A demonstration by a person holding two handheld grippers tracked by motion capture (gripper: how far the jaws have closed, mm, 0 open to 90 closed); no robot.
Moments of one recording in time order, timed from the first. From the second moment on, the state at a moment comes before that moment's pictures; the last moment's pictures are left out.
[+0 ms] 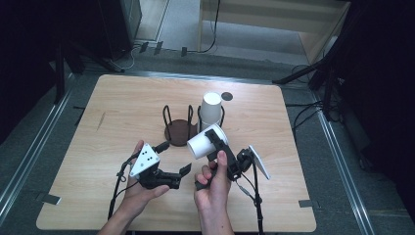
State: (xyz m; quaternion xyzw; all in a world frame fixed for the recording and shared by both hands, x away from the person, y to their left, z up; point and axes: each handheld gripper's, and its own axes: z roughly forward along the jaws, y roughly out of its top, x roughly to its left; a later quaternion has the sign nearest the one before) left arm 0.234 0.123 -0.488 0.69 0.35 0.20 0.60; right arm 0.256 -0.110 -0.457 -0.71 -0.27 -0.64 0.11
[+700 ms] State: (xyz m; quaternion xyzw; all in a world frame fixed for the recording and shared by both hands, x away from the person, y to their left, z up) left arm 0.234 0.145 -0.496 0.70 0.38 0.20 0.58; right arm 0.254 -0.116 -0.436 -0.67 -0.38 -0.62 -0.11
